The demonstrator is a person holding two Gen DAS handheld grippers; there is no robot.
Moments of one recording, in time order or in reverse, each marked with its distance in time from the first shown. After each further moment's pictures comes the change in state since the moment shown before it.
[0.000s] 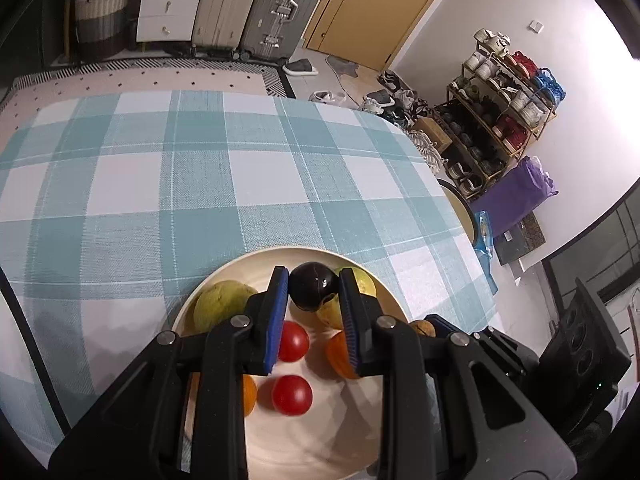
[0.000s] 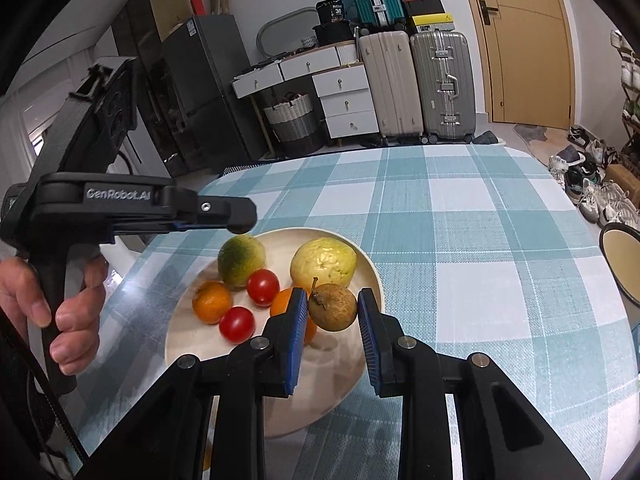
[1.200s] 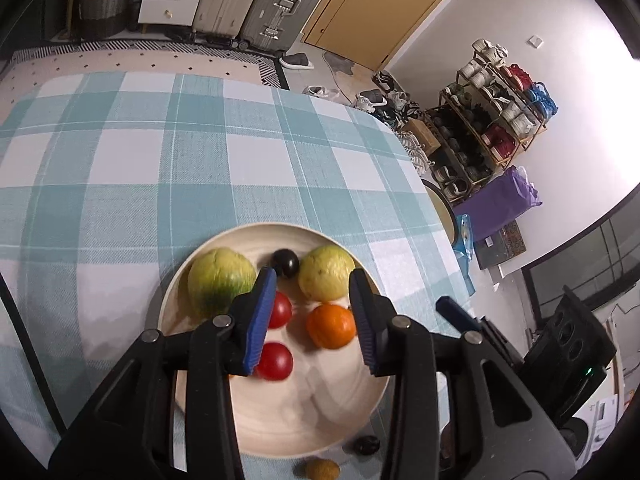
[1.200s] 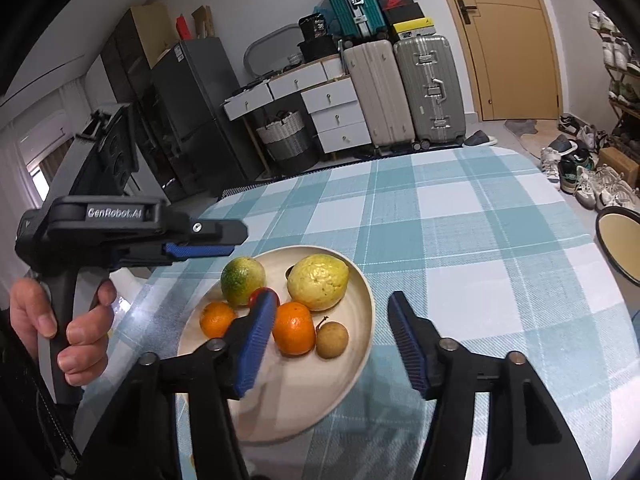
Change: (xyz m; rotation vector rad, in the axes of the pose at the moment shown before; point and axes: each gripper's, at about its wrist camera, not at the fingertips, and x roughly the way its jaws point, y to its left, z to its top) left arm -0.030 0.000 -0.022 -0.054 0.005 -0.049; right arm -0.026 -0.007 -0.001 0.082 -0.075 0.002
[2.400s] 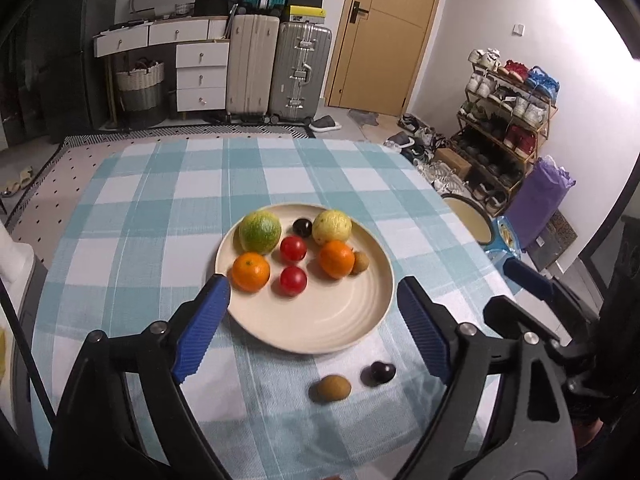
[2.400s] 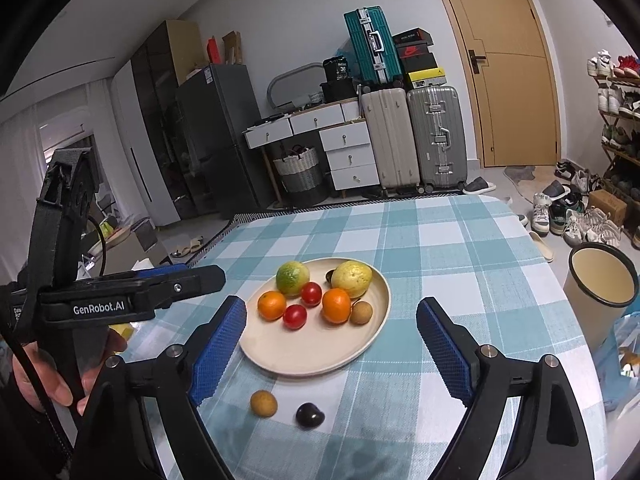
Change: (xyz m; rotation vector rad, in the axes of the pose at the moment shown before) left arm -0.112 -0.061 -0.133 0.183 -0.263 0.233; right arm -0.111 0.047 -0.034 -0.098 -0.131 0.007
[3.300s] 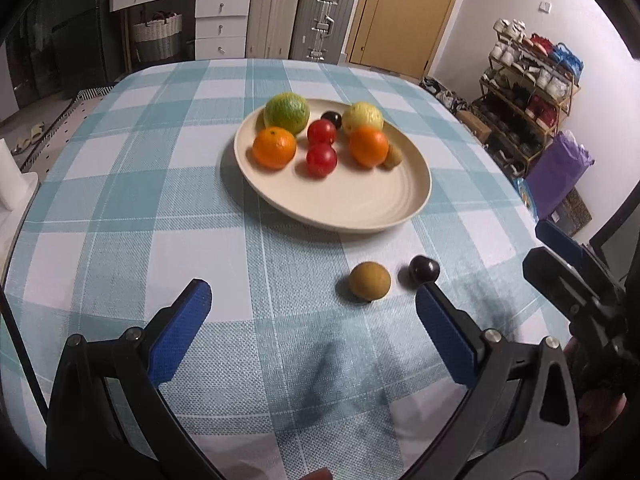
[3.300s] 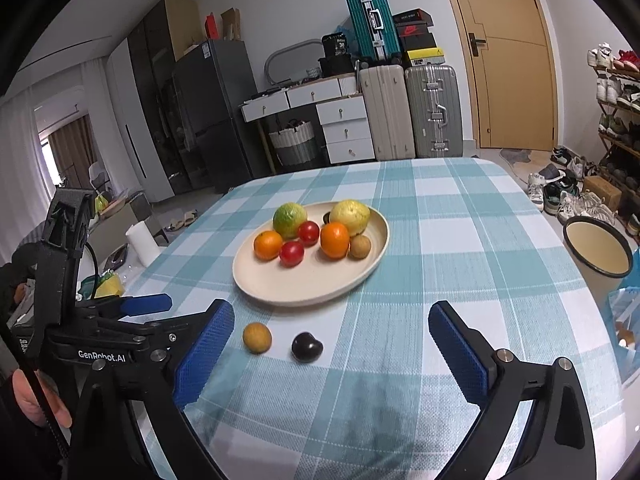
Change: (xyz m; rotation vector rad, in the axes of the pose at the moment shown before) left arm 0.034 0.017 -0.092 -0.048 0.161 0.051; right arm 0.000 0.002 -0.057 -0.012 0.089 -0.030
